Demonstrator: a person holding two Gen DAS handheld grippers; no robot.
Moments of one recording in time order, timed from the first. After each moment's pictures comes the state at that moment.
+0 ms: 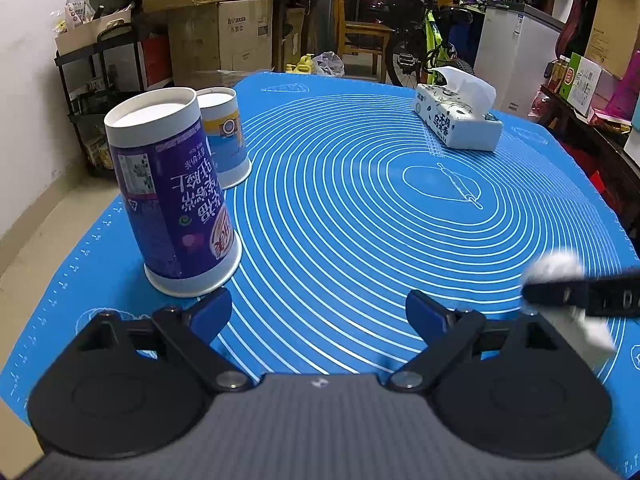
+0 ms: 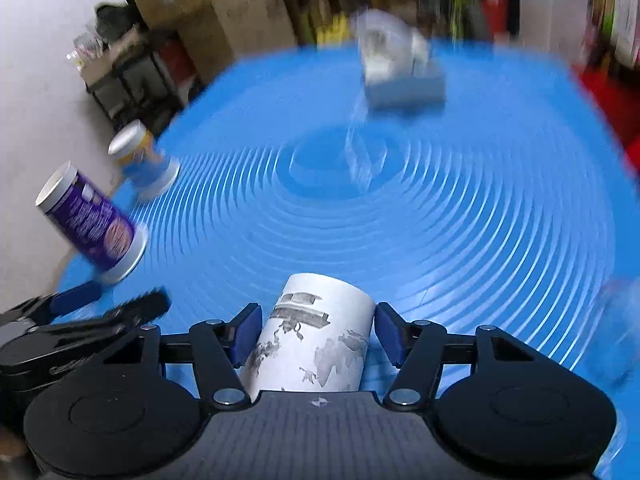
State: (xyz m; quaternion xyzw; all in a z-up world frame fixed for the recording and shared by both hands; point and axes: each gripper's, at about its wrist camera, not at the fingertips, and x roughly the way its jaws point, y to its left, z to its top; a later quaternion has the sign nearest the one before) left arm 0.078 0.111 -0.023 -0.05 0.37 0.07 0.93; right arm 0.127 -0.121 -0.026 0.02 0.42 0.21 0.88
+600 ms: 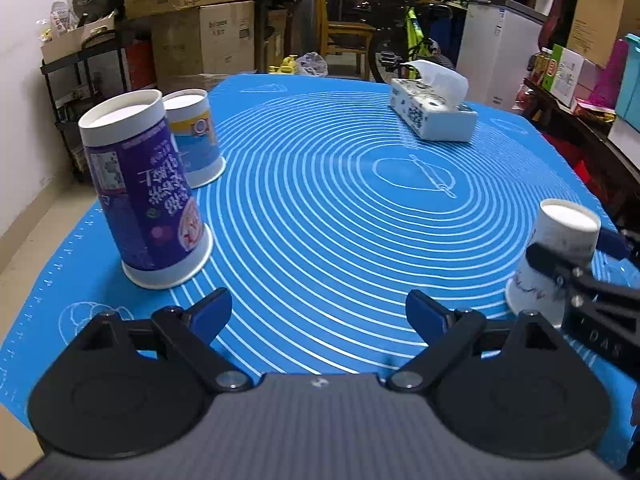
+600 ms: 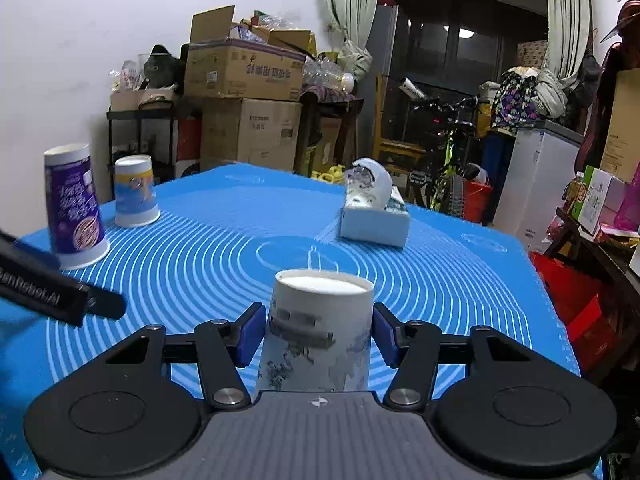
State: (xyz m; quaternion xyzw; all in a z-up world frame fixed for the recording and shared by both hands) left arm 0.069 0.091 -0.023 -0.04 0.36 0.04 0.93; right arm 0.072 -0.139 -0.050 -0.11 0.21 0.19 0.95
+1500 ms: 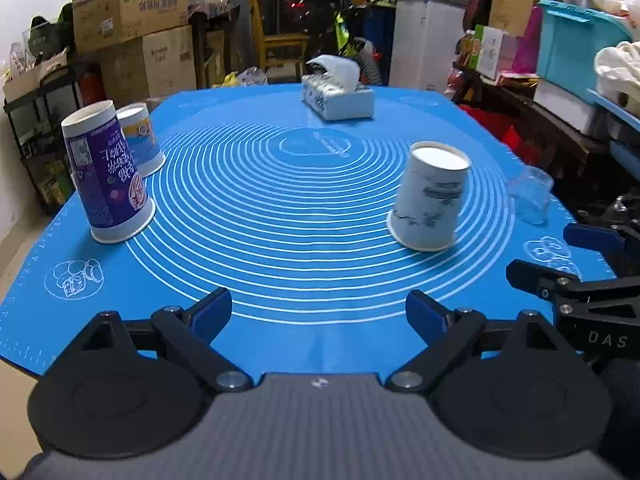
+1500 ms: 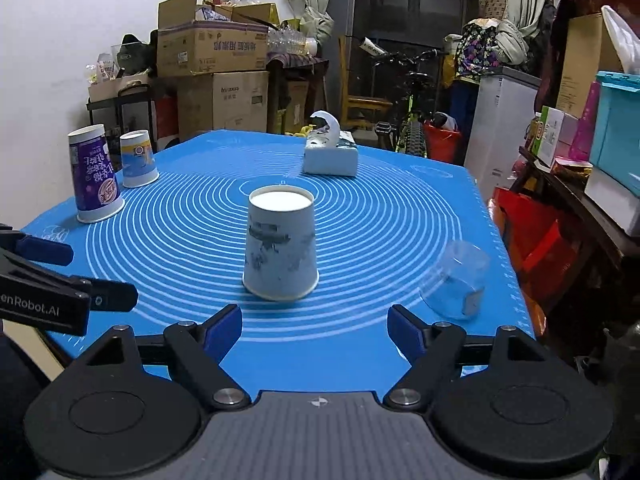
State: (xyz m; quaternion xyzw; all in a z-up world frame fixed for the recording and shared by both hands) left arm -0.019 0.029 -0.021 0.01 0.34 -0.03 0.94; right arm -0.038 -0.207 -0.045 -0.07 0.27 0.15 0.95
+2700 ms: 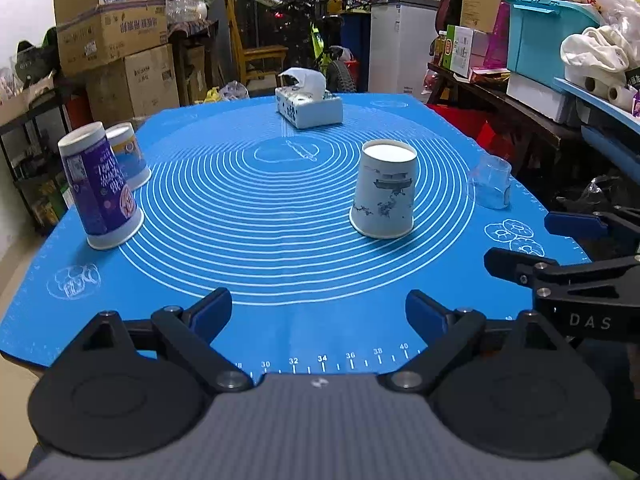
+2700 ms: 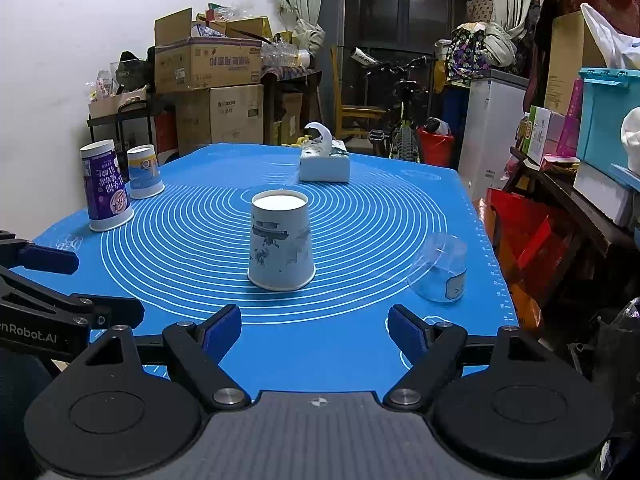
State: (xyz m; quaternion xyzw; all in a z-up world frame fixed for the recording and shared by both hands) left arm -0.046 0.010 -0.013 0.03 0.33 -0.05 0.94; right arm -0.068 -0.218 -0.036 -0.05 0.26 0.14 0.95
